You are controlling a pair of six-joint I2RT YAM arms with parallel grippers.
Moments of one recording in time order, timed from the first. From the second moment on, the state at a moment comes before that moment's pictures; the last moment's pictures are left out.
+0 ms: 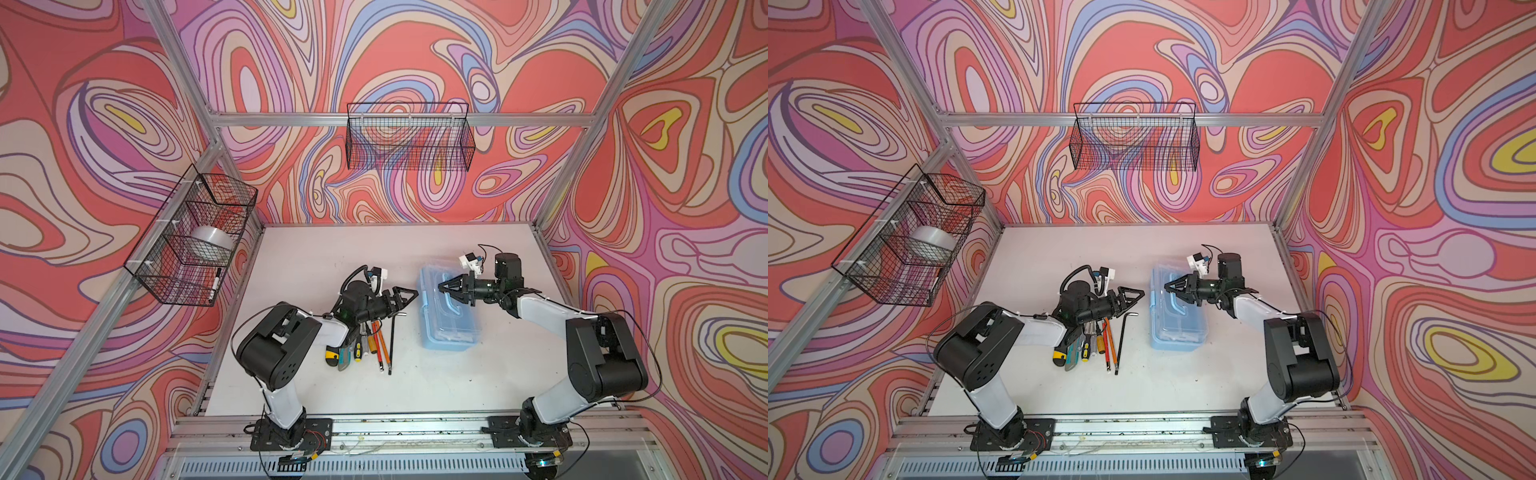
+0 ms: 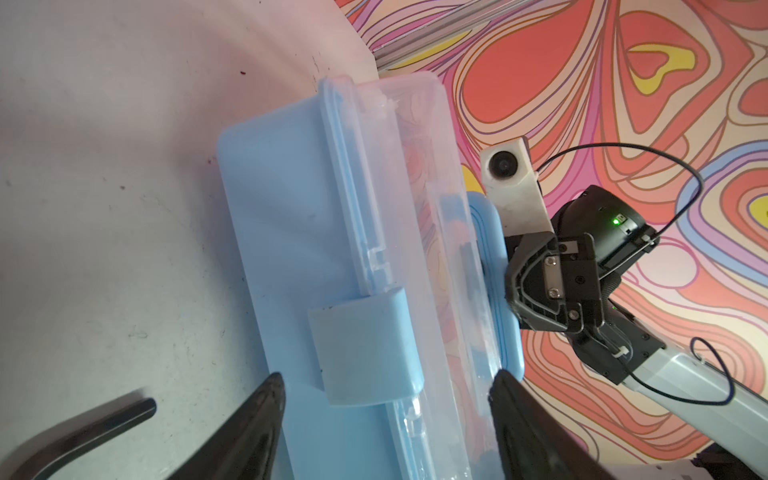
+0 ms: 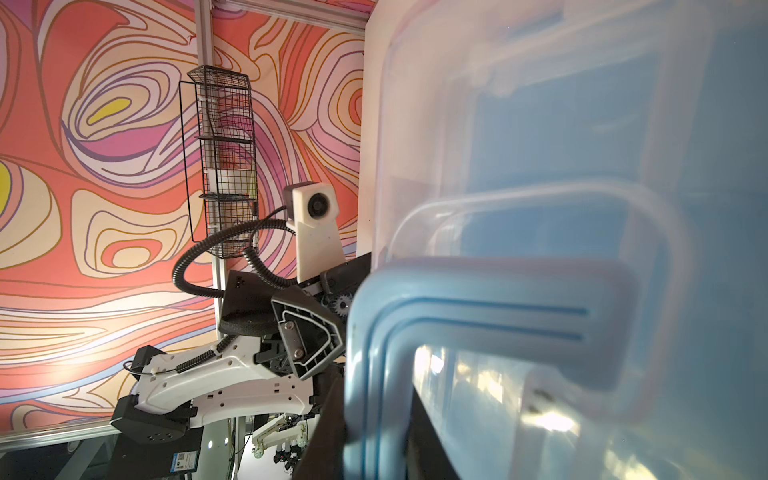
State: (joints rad) left arm -0.55 1.80 0.65 0.94 0.59 -1.14; right arm 0.12 1.59 0.83 0.17 -1.12 0.86
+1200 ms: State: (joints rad) left arm -0.56 1.89 0.72 1.17 0.68 -1.32; right arm 0.11 1.63 0.85 0.19 -1.14 0.86
